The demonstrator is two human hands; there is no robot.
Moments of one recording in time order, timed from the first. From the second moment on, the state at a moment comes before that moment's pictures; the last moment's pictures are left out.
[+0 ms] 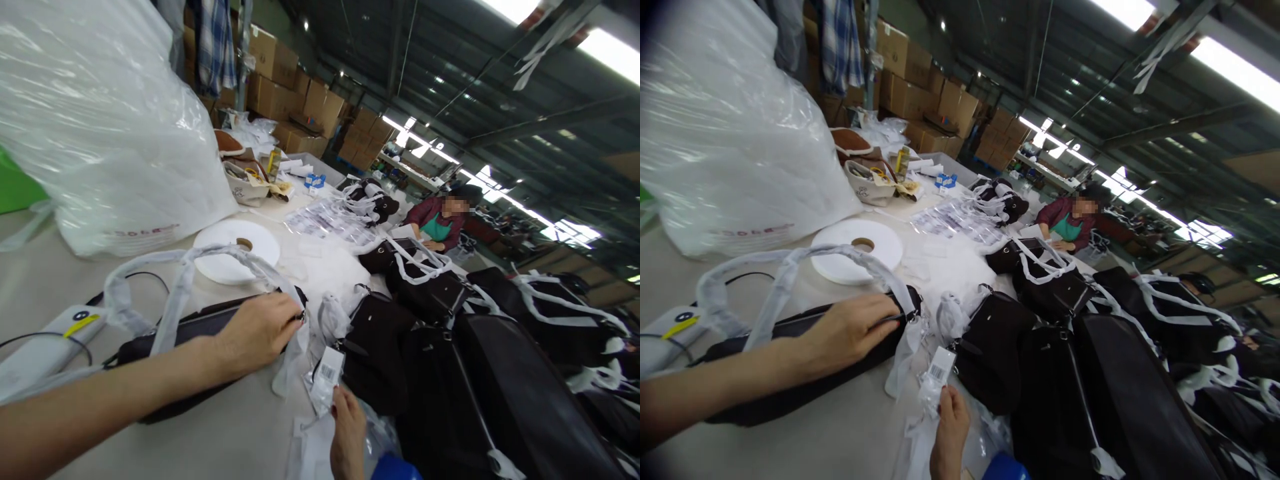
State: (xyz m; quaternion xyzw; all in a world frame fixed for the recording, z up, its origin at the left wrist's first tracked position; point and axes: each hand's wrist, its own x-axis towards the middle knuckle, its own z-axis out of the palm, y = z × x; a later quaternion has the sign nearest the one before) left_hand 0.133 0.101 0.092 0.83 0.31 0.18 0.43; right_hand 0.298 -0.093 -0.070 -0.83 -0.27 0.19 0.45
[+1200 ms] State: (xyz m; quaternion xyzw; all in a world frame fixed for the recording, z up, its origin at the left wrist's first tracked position) left_hand 0.111 -0.001 -0.016 0.34 0.37 0.04 0.86; right_hand 0.219 -0.100 -0.041 -0.68 -0.18 0.36 0.62
